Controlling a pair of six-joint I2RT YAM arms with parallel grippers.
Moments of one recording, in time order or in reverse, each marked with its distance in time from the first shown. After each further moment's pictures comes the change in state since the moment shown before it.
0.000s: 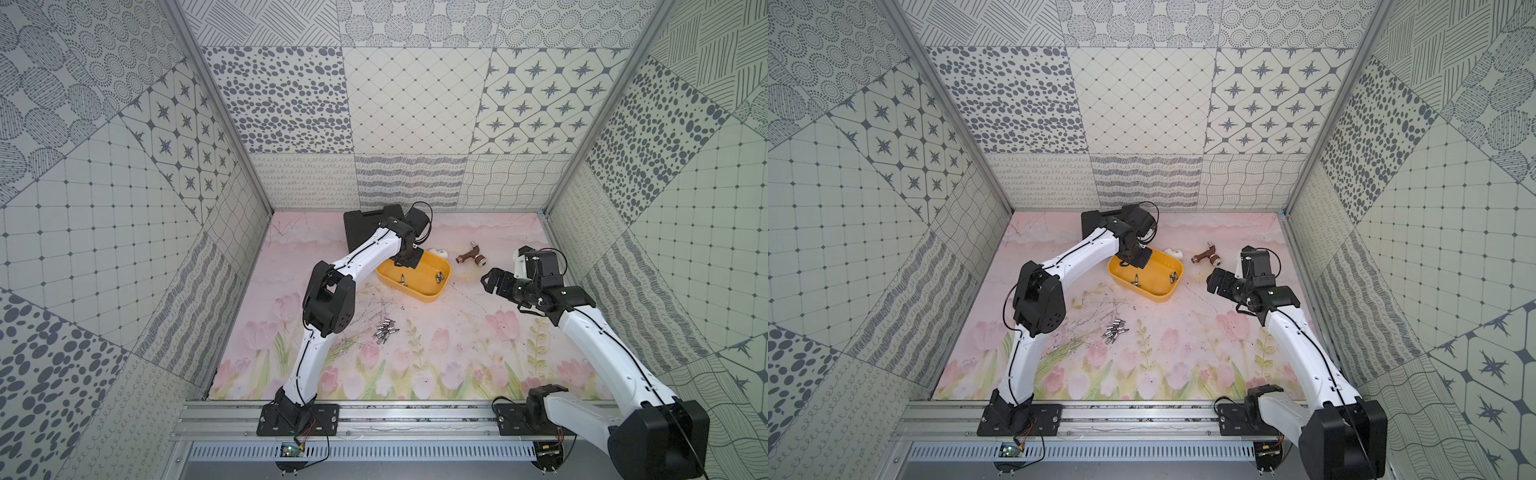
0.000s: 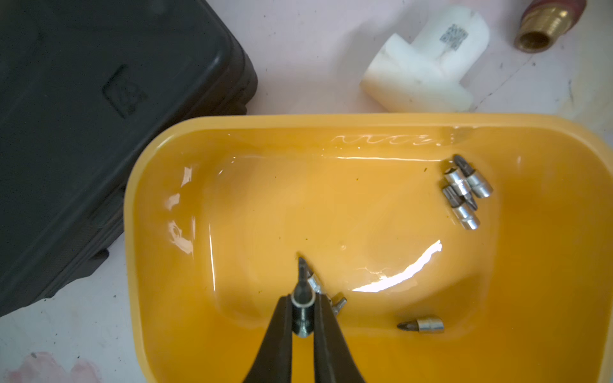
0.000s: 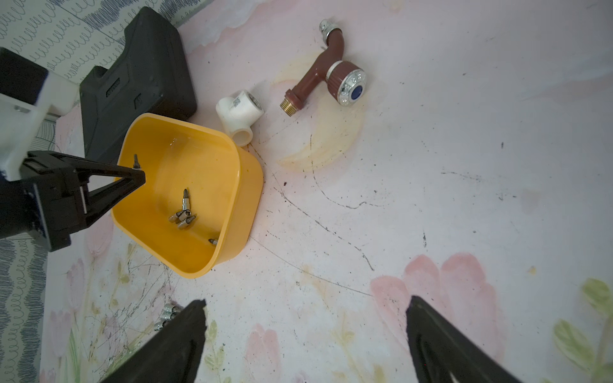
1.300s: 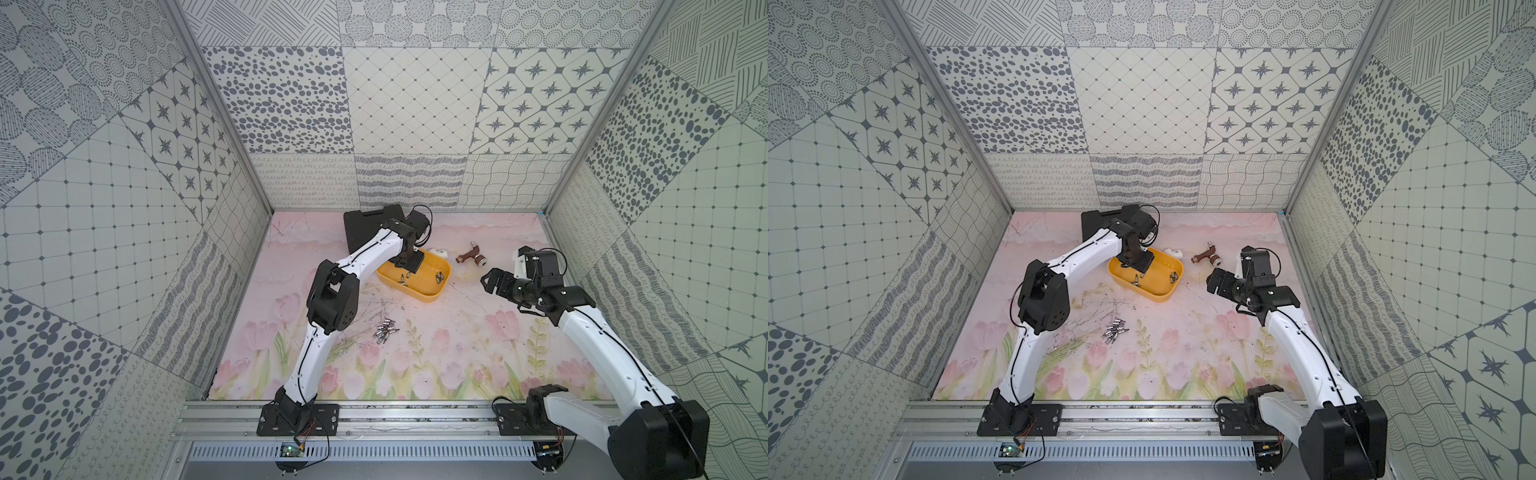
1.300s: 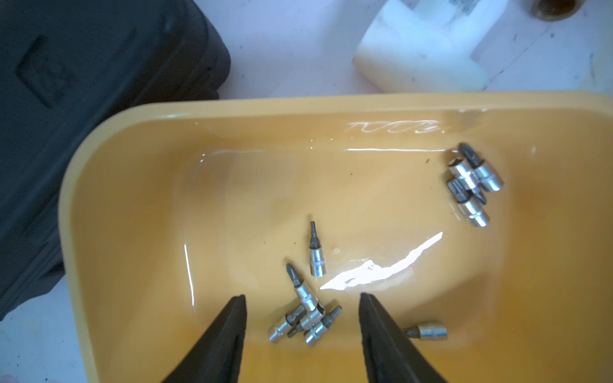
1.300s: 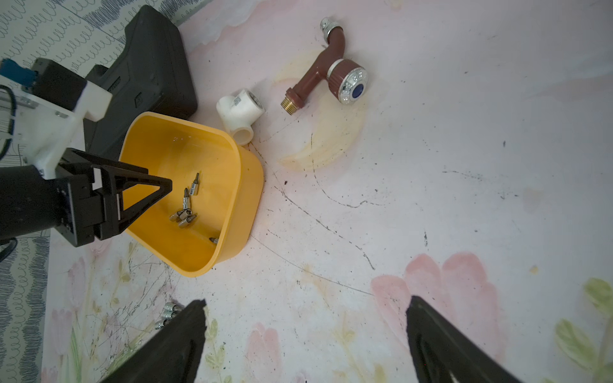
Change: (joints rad) left arm 0.004 0.010 -0.002 -0.014 0.044 0.003; right arm 0.000 0.000 0.000 -0.002 -0.005 -0.001
